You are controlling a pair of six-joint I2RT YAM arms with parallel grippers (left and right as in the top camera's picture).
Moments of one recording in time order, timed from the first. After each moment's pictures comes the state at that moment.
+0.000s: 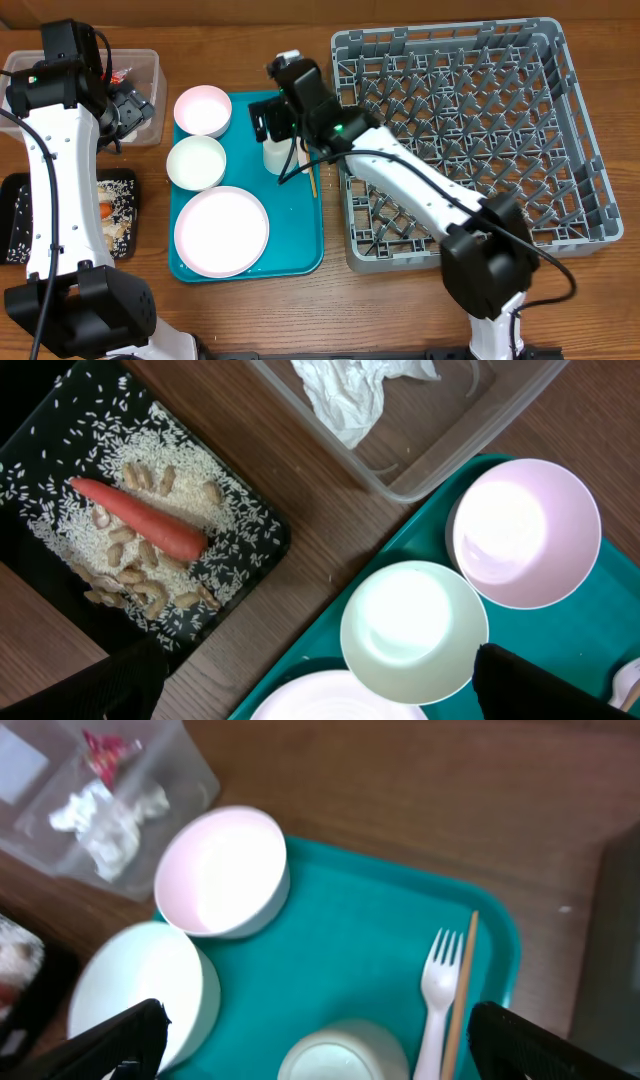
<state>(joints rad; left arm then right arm) 0.22 1.75 1.79 -1.26 -0.19 -0.56 0.69 2.05 1.69 -0.36 -0.01 0.33</state>
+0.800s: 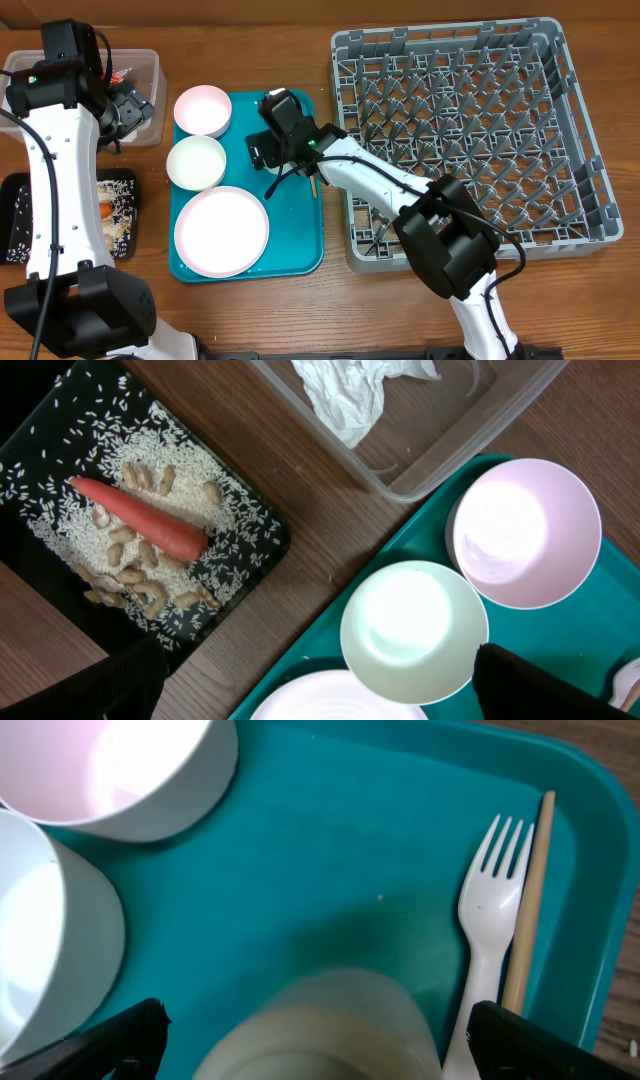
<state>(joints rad) 0.22 1.75 1.79 -1.26 -0.19 -0.56 0.73 2.22 1.69 -0.37 0.04 0.33</state>
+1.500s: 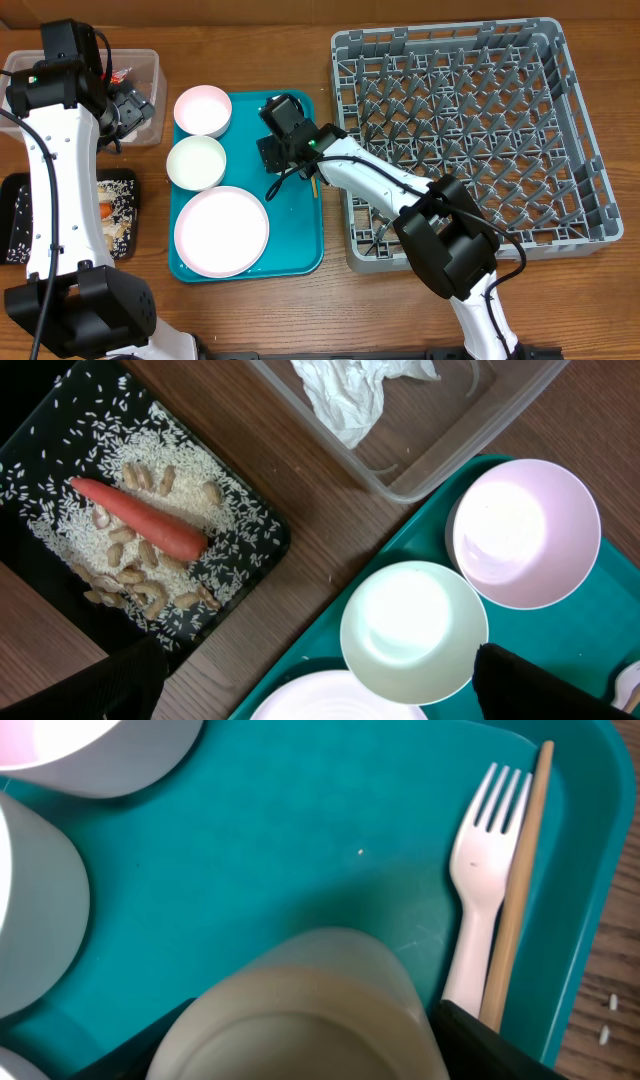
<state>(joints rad) 0.22 1.75 1.79 -1.26 -0.19 -0.56 0.73 2.22 1.69 -0.45 0.05 0.33</state>
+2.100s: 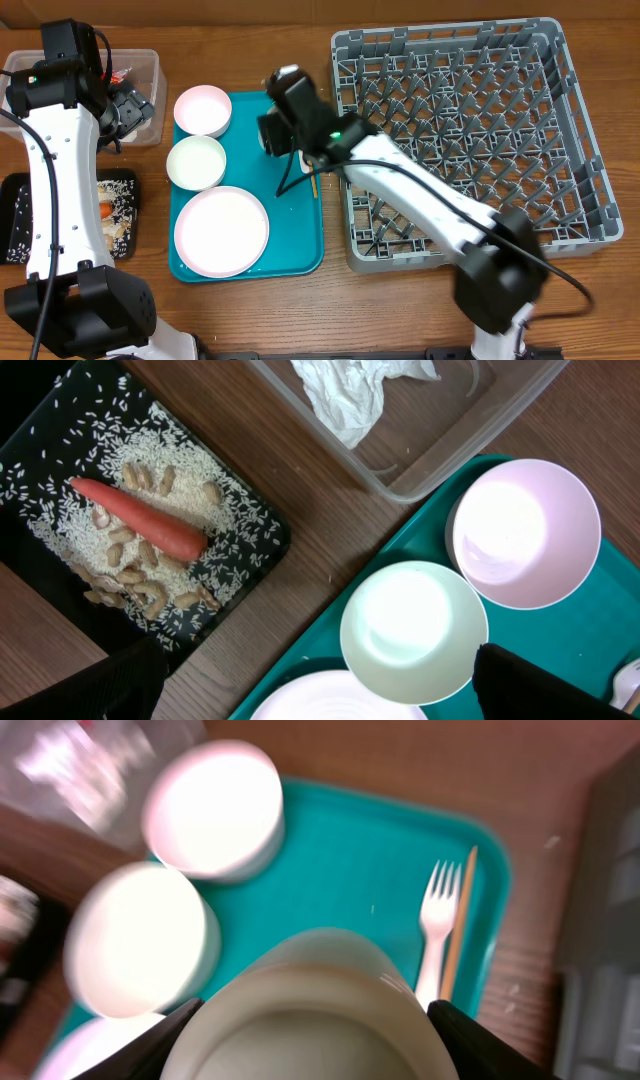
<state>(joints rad) 0.22 1.75 1.79 -1.26 -0.19 -0.56 0.72 1.94 1.69 -0.54 0.05 0.37</state>
